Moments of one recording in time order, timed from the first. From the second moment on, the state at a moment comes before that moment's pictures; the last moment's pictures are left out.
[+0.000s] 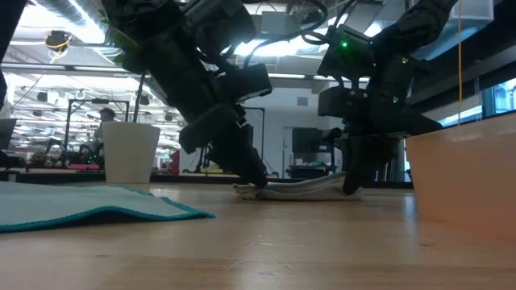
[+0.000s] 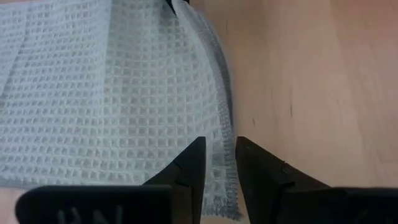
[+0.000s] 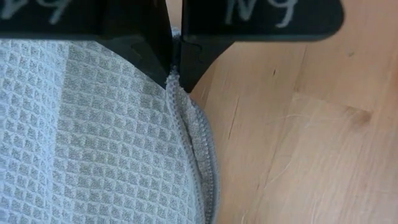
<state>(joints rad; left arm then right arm) -0.16 1.87 0.98 0.03 -0.27 -0.05 -0.02 1.67 0.81 -0.26 -0.08 -0.26</state>
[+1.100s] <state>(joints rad) -0.14 1.89 0.98 -0.03 -0.19 -0.18 -0.02 1.67 0.82 -0.28 -0.10 -0.25</state>
